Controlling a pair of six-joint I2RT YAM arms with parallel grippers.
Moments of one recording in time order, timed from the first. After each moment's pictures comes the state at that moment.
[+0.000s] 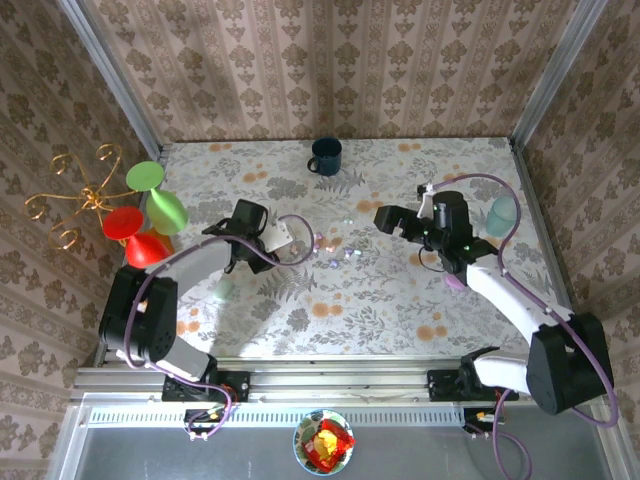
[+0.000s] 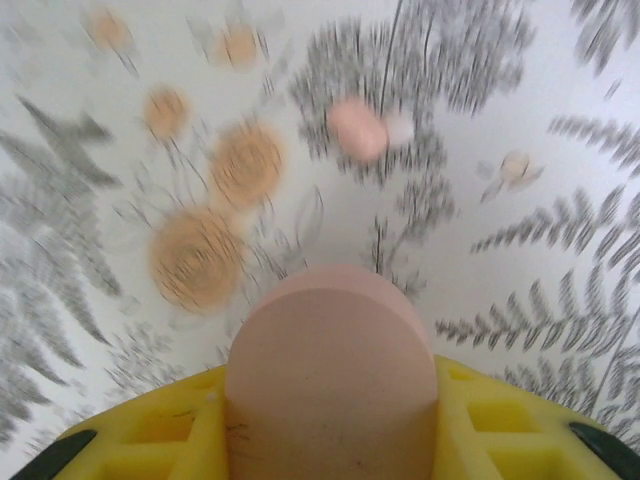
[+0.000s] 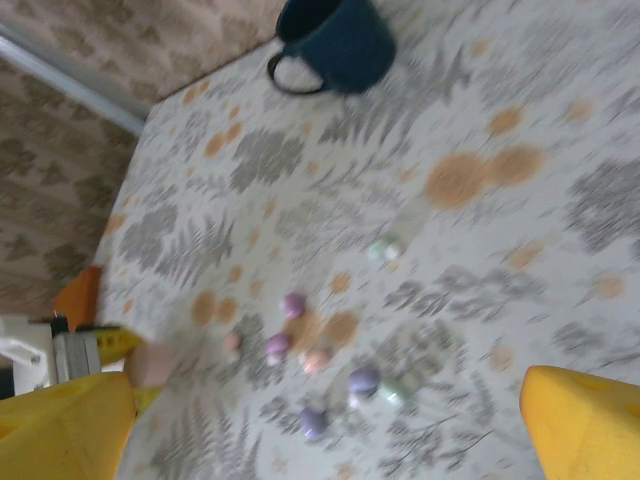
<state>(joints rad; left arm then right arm) -0.43 1.50 0.88 -0.42 0.10 0.70 0.27 1.25 0.76 -0.04 -0.33 0.60</state>
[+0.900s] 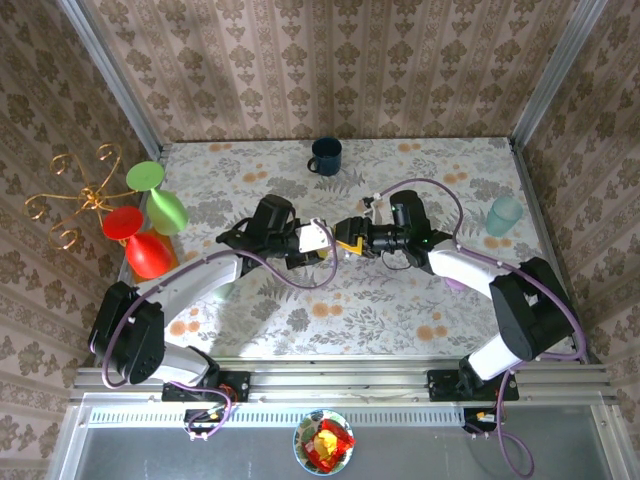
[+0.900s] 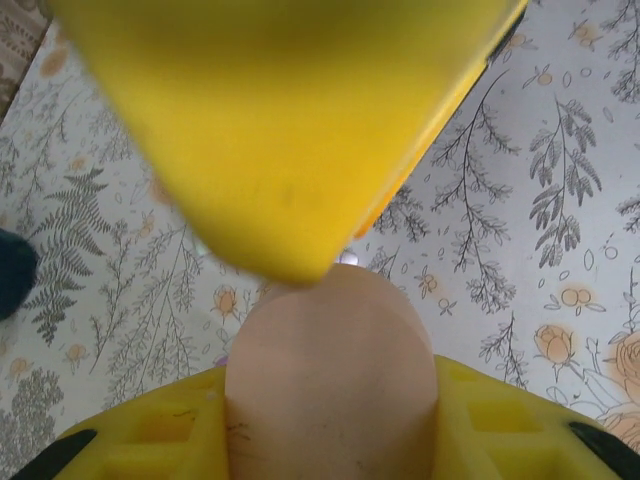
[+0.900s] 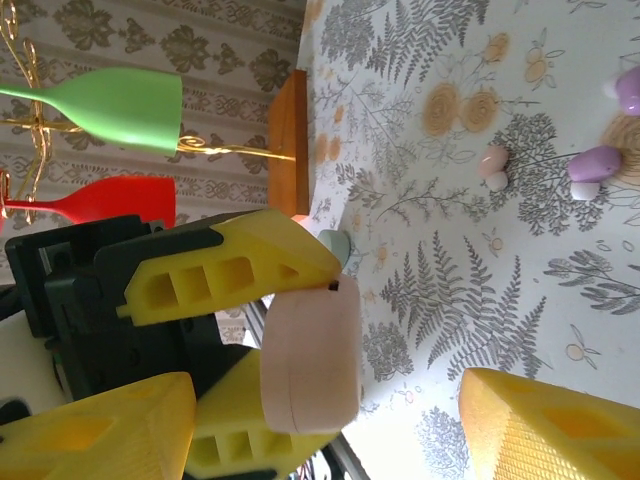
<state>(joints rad) -0.67 1.41 0.94 -0.27 0.37 0.74 0.44 1.54 0.84 0.21 -0.78 0.89</state>
